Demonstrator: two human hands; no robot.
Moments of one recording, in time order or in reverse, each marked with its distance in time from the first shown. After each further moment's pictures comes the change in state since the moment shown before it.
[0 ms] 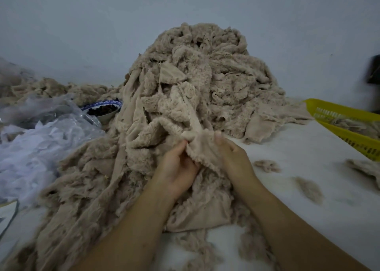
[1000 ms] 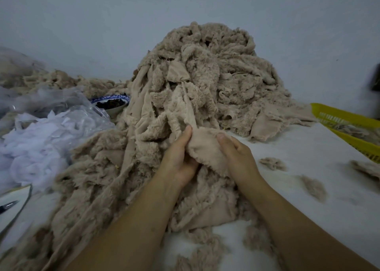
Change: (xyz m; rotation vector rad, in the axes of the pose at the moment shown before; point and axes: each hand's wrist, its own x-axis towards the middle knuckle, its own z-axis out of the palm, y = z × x) left_hand 0.002 0.010 -0.006 0.058 0.047 0.034; right_hand -0.007 0.001 0.008 0.054 -0.014 -0.051
